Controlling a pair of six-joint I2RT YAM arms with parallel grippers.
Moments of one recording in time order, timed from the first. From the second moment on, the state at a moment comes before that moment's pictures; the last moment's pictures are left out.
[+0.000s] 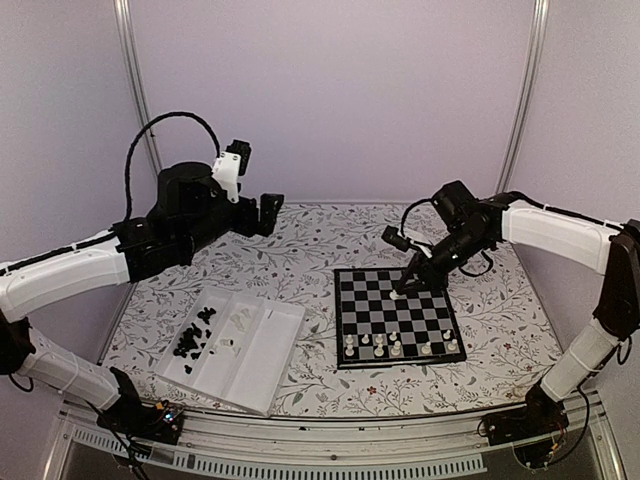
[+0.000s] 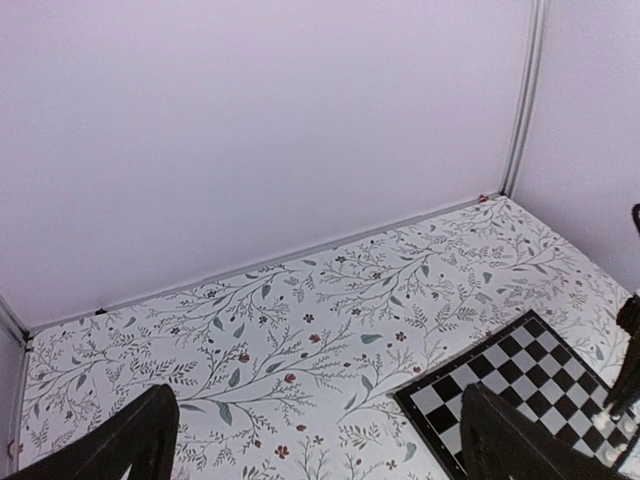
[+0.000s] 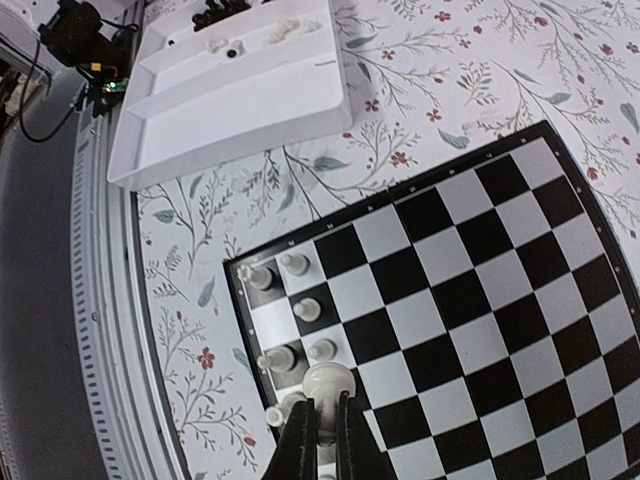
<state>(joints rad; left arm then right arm) -0.82 1.27 1.06 -0.02 -0.41 -0.08 0.54 1.63 1.28 -0.81 -0.65 -0.49</state>
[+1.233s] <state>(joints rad) -0.78 1.47 1.06 0.10 -0.37 0.08 0.54 1.40 0.81 -0.79 -0.26 -0.74</state>
